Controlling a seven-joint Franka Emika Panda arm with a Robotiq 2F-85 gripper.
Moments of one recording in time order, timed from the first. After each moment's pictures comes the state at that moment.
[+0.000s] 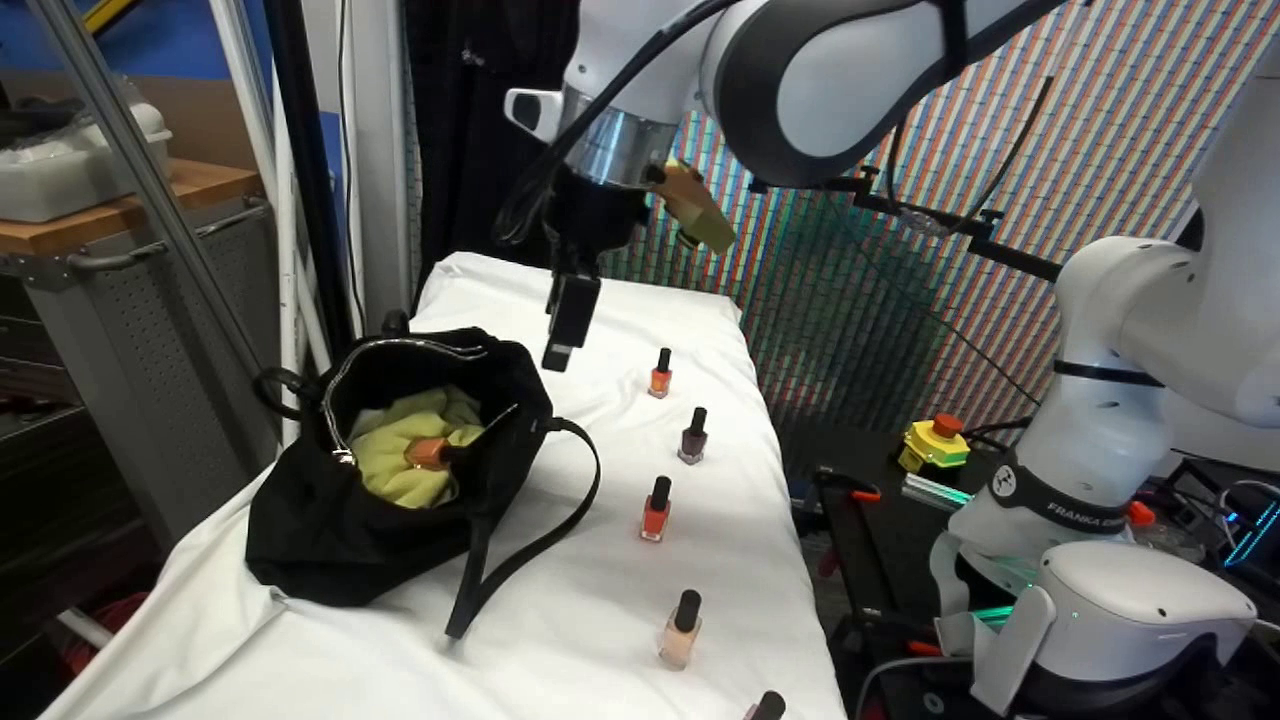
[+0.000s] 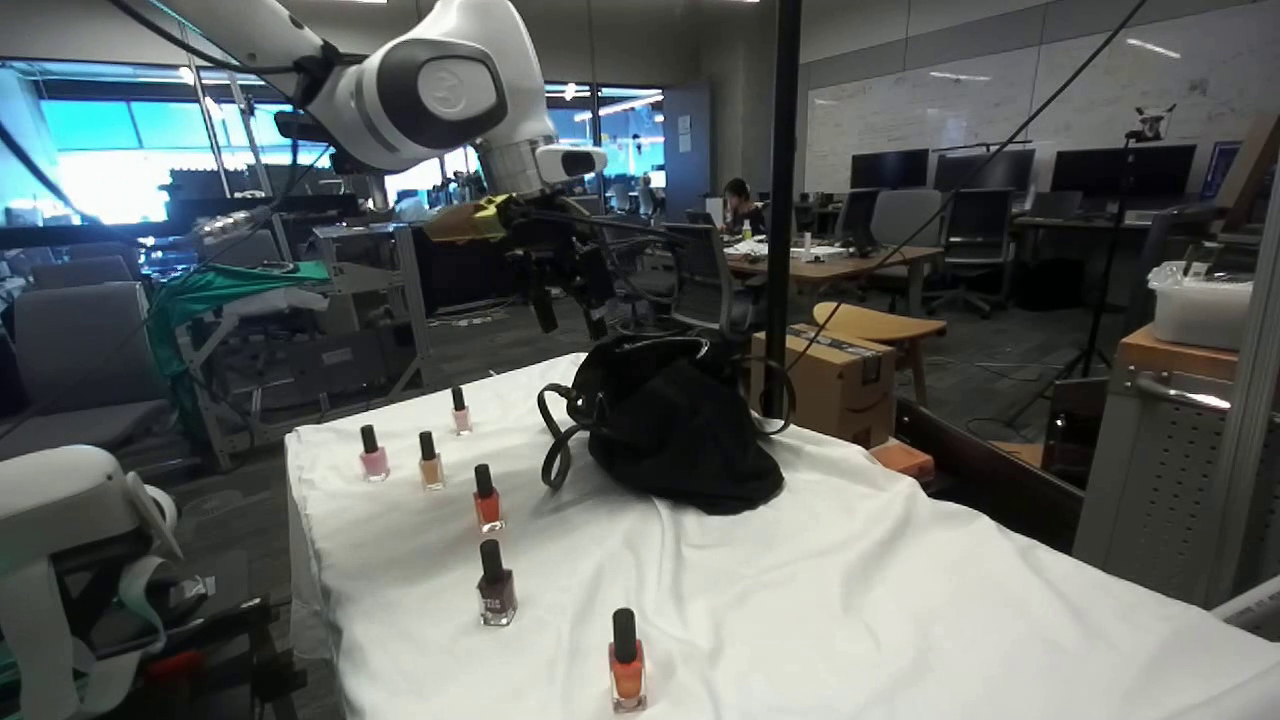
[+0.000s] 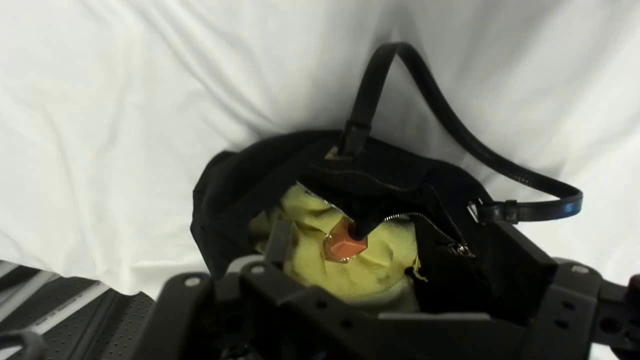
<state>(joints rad) 0.11 0.01 0.04 -2.19 -0.12 2.41 -0.02</state>
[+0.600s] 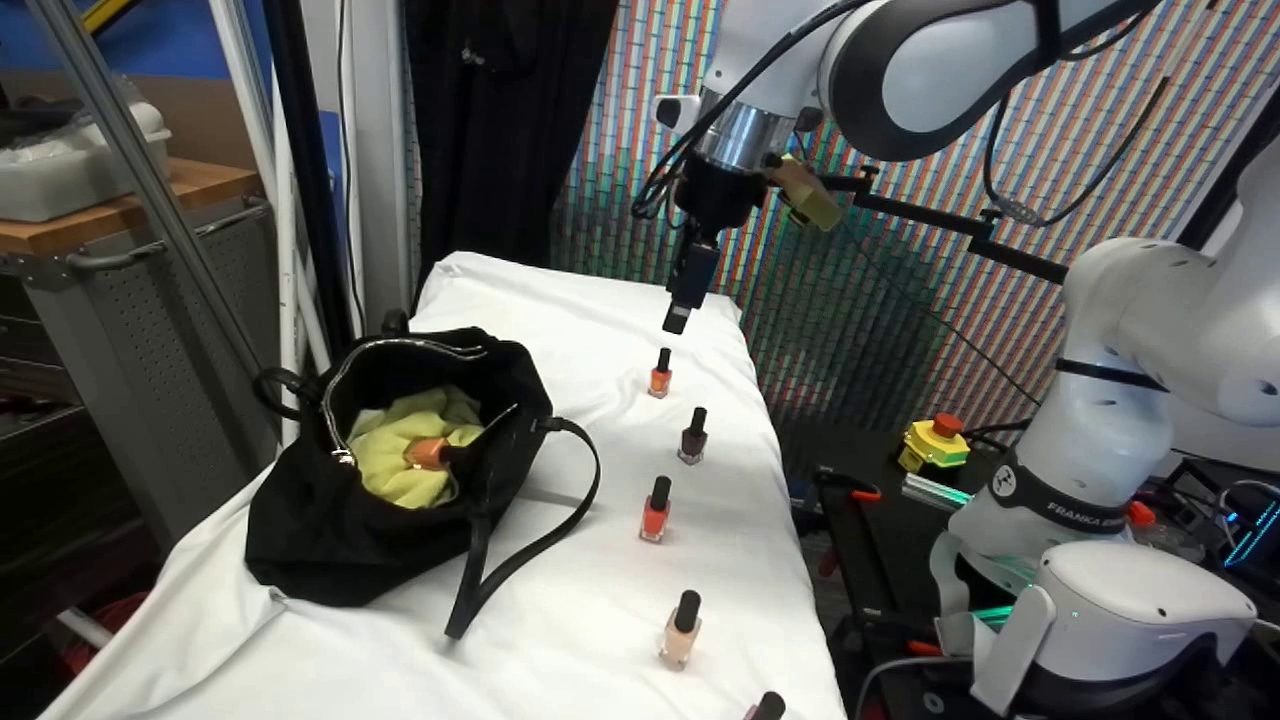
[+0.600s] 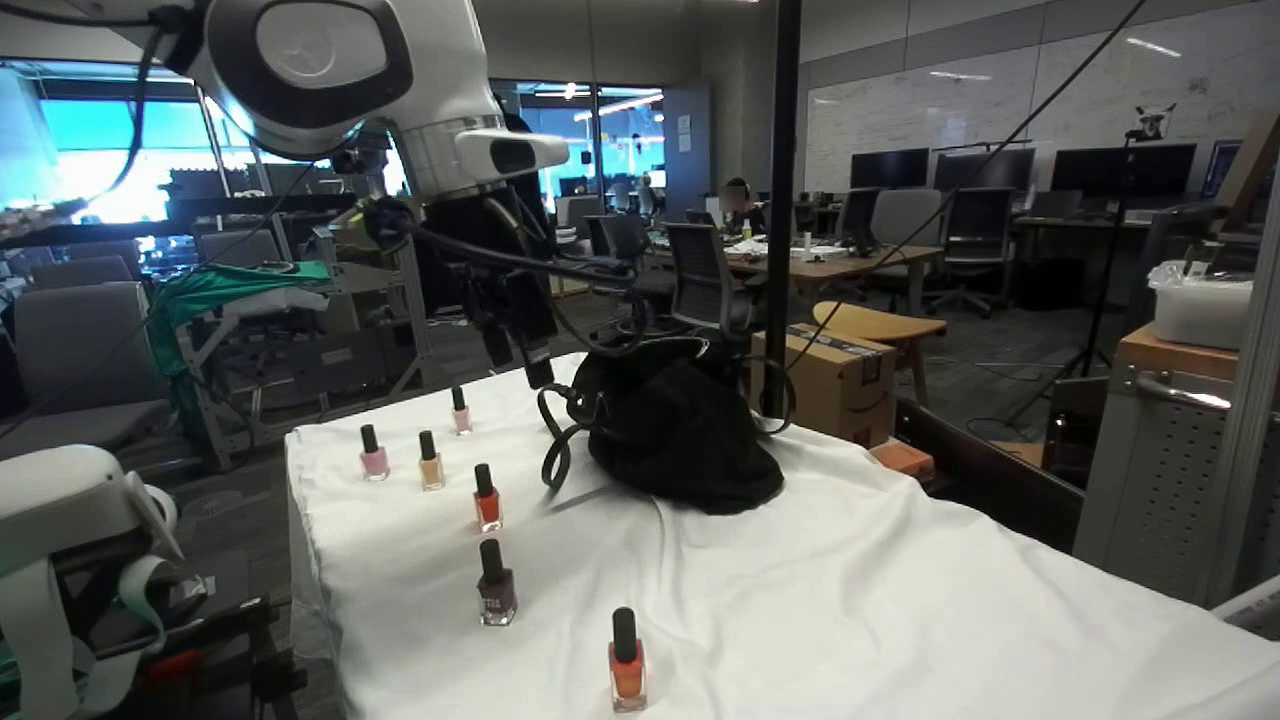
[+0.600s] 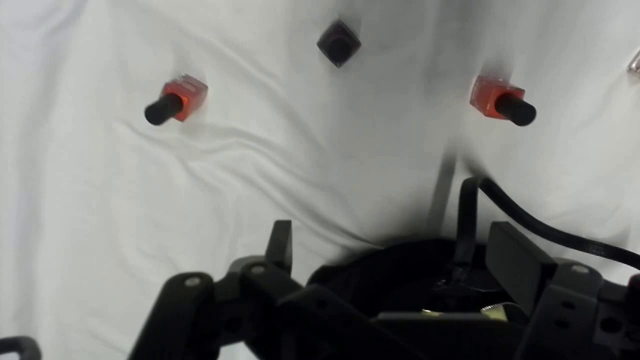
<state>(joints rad) 0.00 -0.28 -0.04 -2.50 -0.10 2.38 -0.03</state>
